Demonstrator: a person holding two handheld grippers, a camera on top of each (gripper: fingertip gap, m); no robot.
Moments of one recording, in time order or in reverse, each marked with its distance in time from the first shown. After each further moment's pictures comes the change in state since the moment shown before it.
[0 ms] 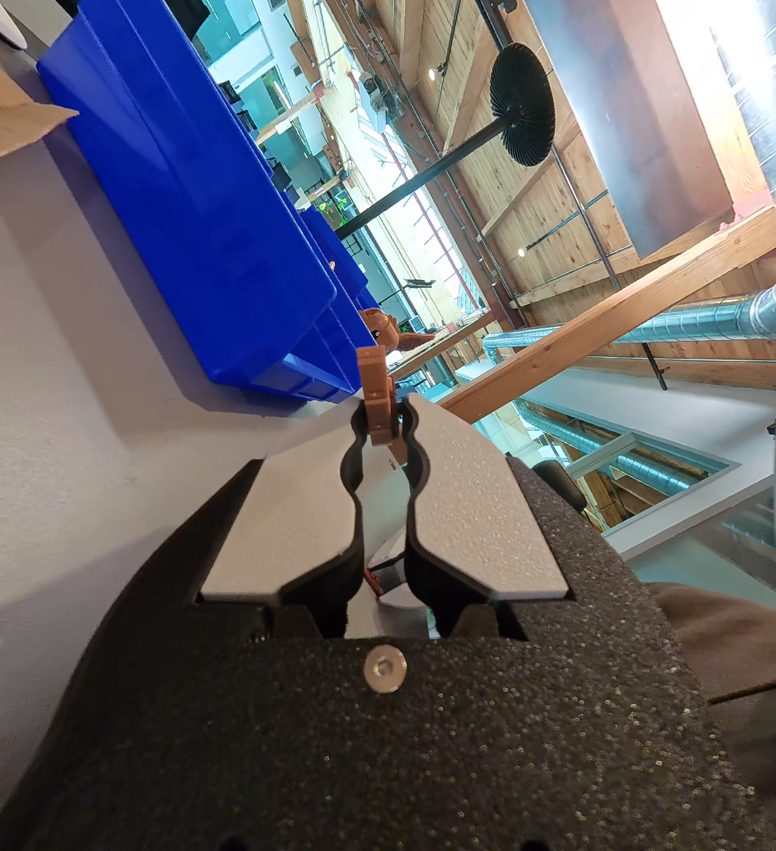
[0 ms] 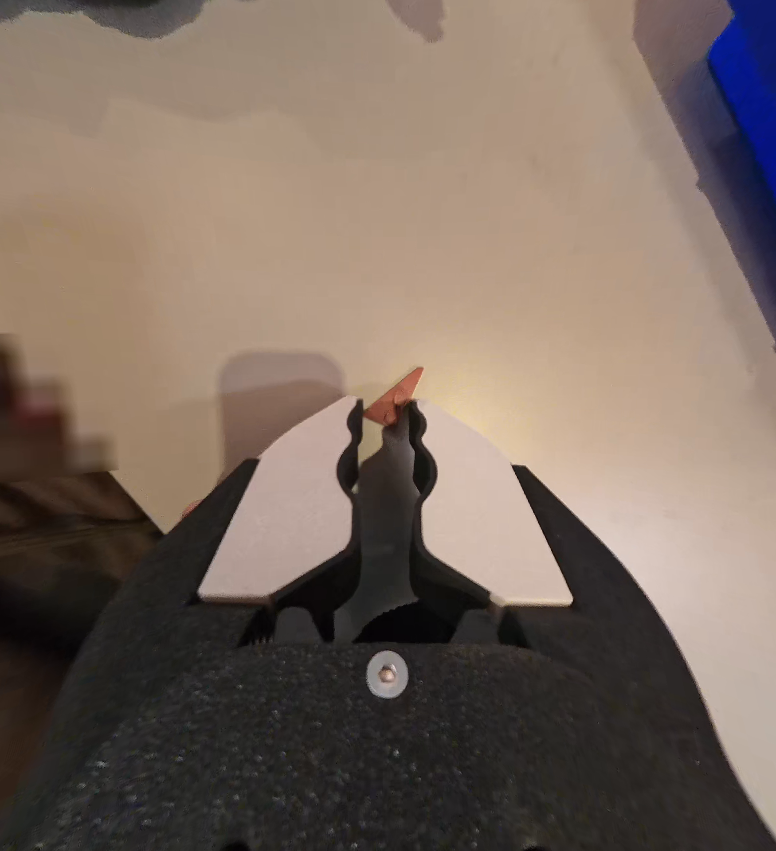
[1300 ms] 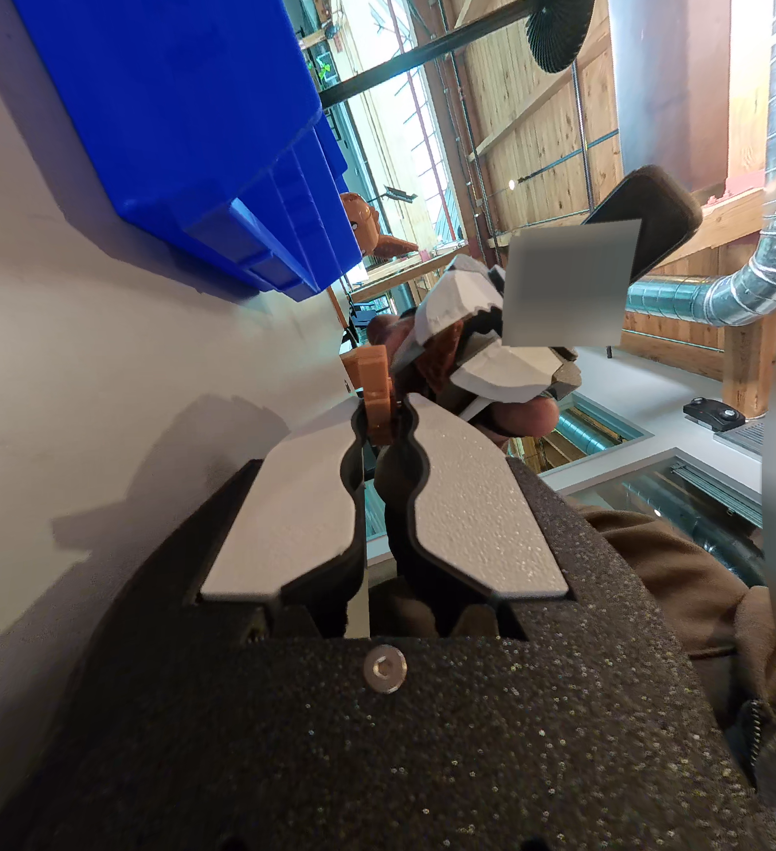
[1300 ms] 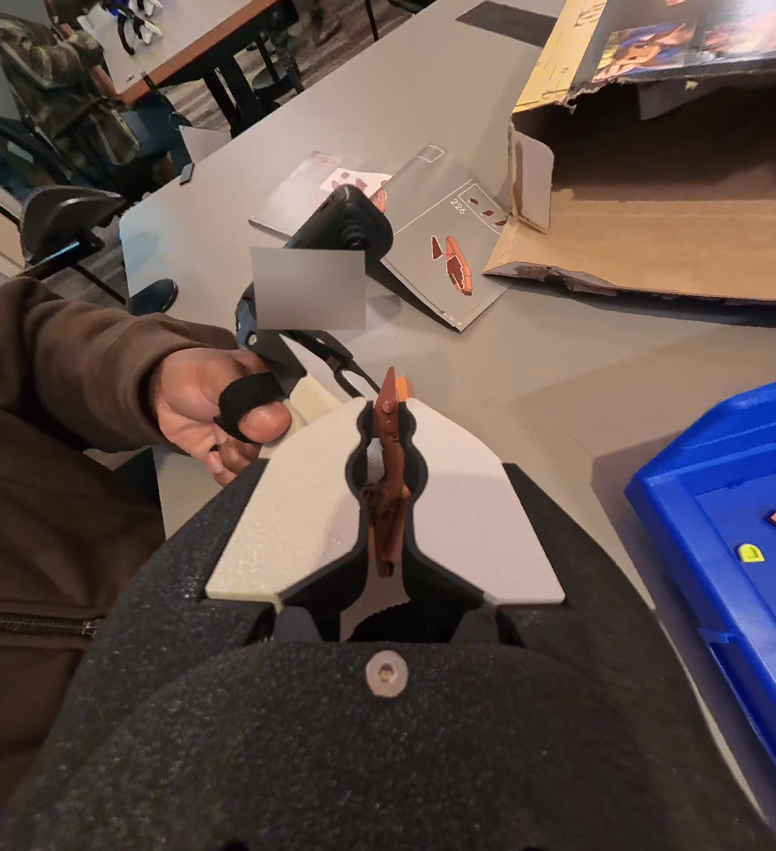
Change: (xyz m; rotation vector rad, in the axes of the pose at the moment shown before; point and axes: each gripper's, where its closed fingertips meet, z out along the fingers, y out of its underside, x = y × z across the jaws) left arm 0.012 0.057 0.013 -0.198 0.035 -0.203; right arm 0.011 -0.179 -0.009 0.410 -0.394 0.073
